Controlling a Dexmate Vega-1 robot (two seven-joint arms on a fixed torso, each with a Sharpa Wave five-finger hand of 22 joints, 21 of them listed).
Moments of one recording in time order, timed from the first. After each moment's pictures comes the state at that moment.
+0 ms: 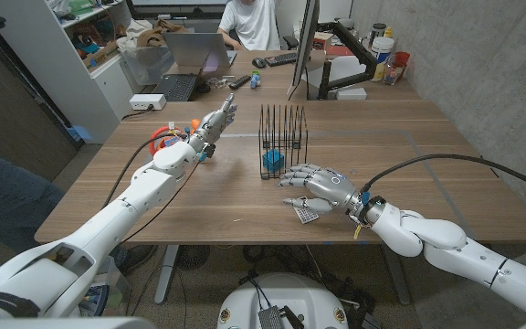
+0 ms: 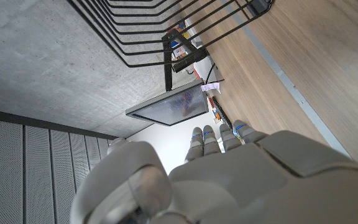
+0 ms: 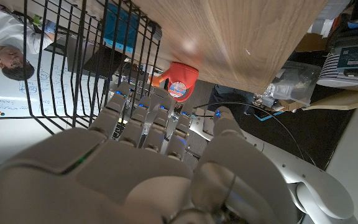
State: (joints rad) left arm 0.70 0.59 0.46 -1.39 -0.54 -0.08 -0.07; left_hand 0.42 0.10 -0.29 0.10 0.43 0.02 0.04 0.20 0.18 -0.03 0.03 0.20 0.18 -0.09 0.04 0.19 0.18 -0.09 0.01 0.20 0.18; right arm -1.08 -0.93 -0.58 -1.85 -0.86 0.36 -0.44; right_hand 0.40 0.07 0.33 -0.15 0.20 0.48 -0.20 0.20 0.19 0.40 -0.10 0.23 0.19 0.30 0.02 0.18 0.18 0.28 0.15 0.24 0.18
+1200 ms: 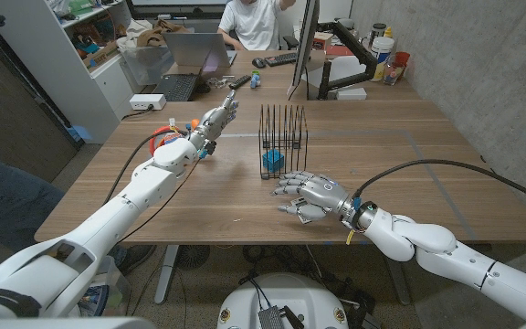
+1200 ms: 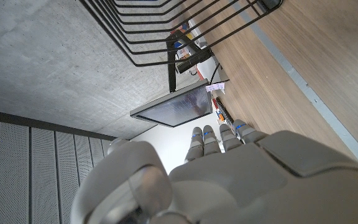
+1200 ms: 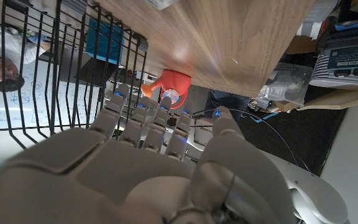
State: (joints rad) left arm 0.68 0.59 0.46 -1.39 -0.54 -0.08 -0.08; left_hand 0.42 0.10 -0.30 0.10 0.43 0.02 0.04 0.20 0.18 -0.03 0.03 0.20 0.18 -0.09 0.04 0.19 0.18 -0.09 0.01 0.20 0.18; right arm -1.04 -0.89 -0.65 -1.81 -0.87 0.36 -0.42; right_hand 0.41 0.08 0.34 -0.15 0.19 0.50 -0.21 0.21 0.19 0.40 -0.10 0.23 0.19 0.29 0.02 0.18 0.18 0.27 0.16 0.23 0.18
